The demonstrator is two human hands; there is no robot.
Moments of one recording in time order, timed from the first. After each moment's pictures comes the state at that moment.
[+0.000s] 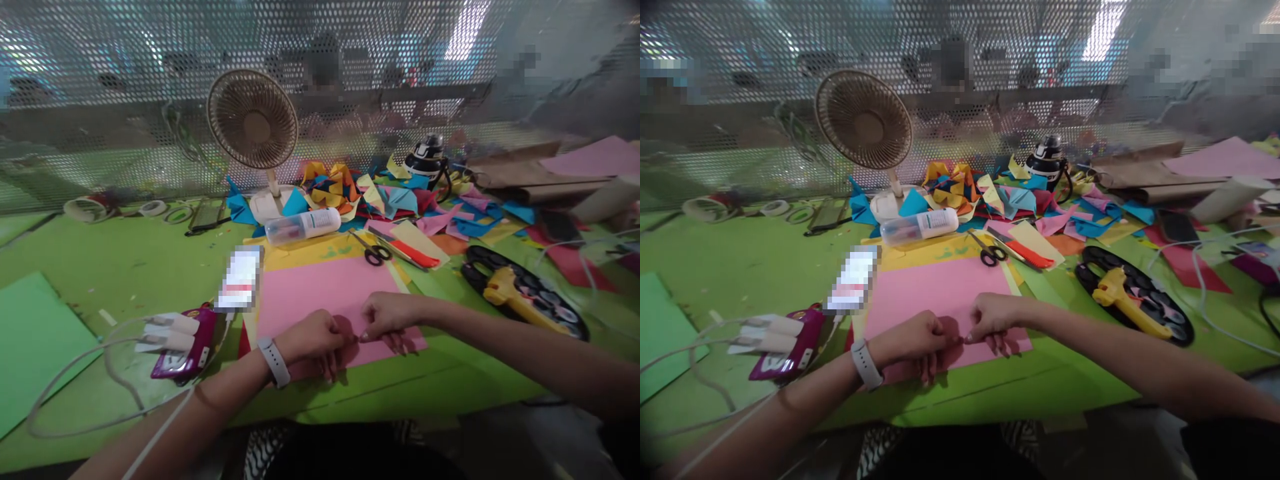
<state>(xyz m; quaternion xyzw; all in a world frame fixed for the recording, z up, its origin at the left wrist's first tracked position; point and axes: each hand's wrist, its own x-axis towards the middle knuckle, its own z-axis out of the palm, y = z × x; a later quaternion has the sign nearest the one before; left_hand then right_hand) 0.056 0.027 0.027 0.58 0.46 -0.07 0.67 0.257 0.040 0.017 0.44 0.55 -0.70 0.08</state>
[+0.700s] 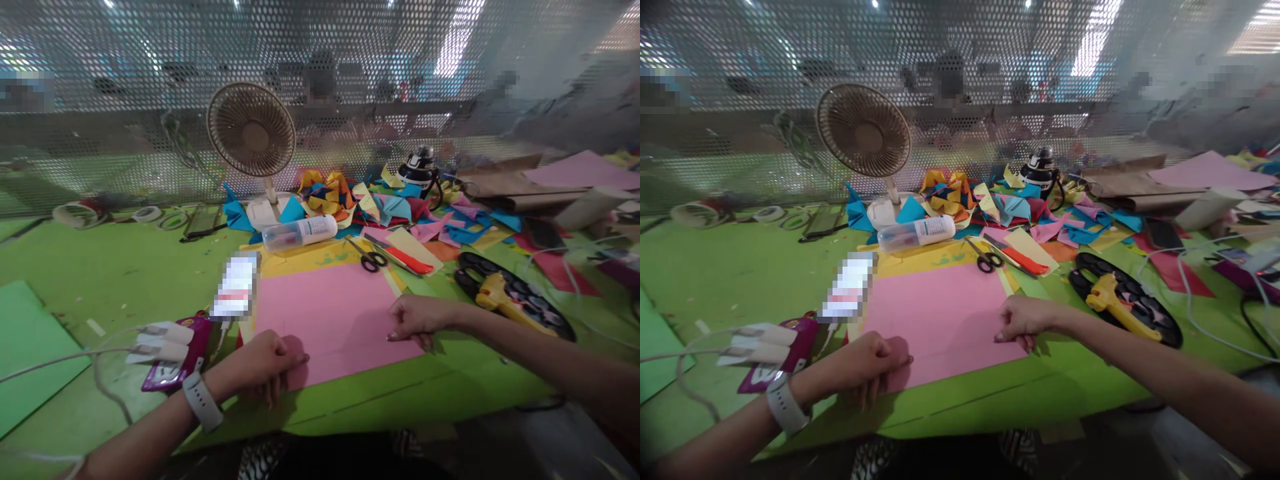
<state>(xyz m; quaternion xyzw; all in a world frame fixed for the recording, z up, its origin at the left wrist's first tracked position) -0.021 0.021 0.027 0.61 0.53 -0.11 0.58 0.313 0.030 0.014 0.53 0.59 -0.61 0.05</state>
